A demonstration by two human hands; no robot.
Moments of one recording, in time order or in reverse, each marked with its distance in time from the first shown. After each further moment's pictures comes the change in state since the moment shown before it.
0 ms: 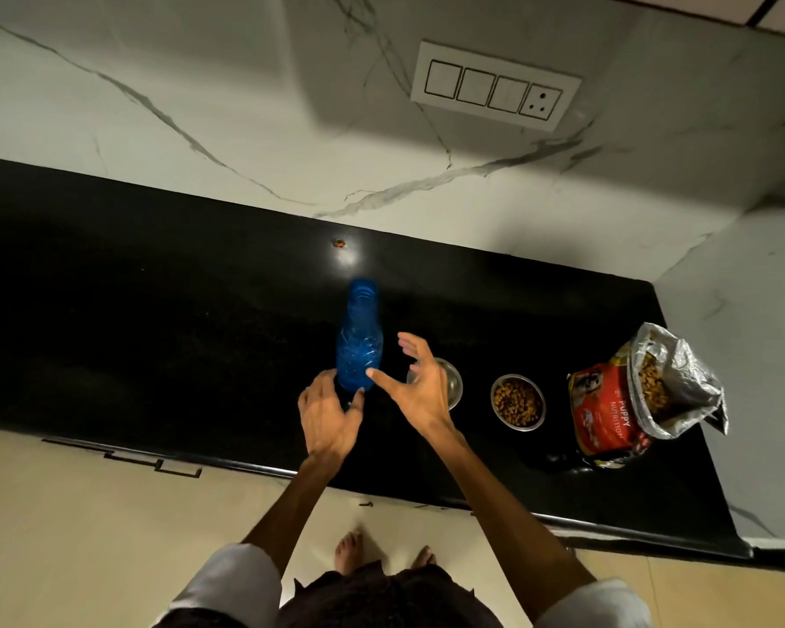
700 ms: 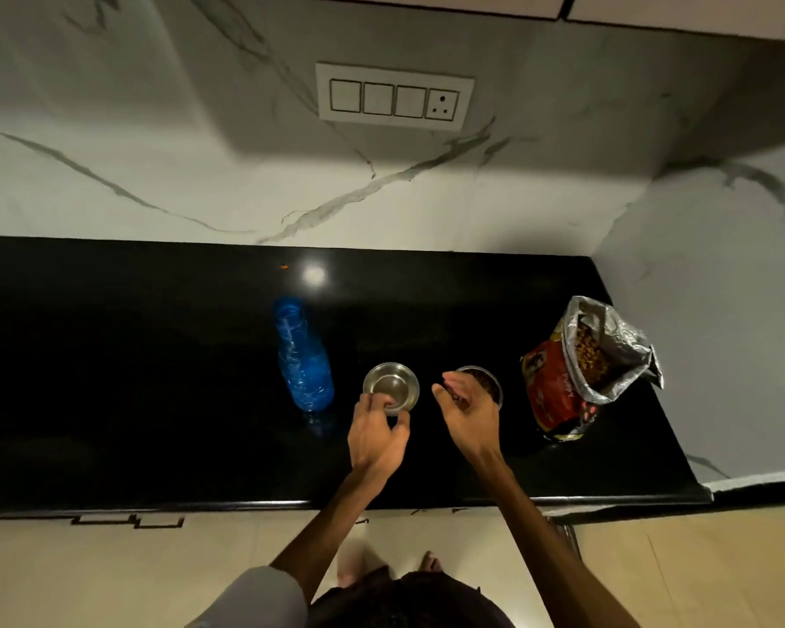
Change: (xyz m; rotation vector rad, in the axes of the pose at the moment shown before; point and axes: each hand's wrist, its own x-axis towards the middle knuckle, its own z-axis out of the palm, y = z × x) left_hand -0.046 0.095 0.066 -0.030 -0.274 0.106; right_hand -0.050 0.057 -0.124 0.046 0.251 0.160
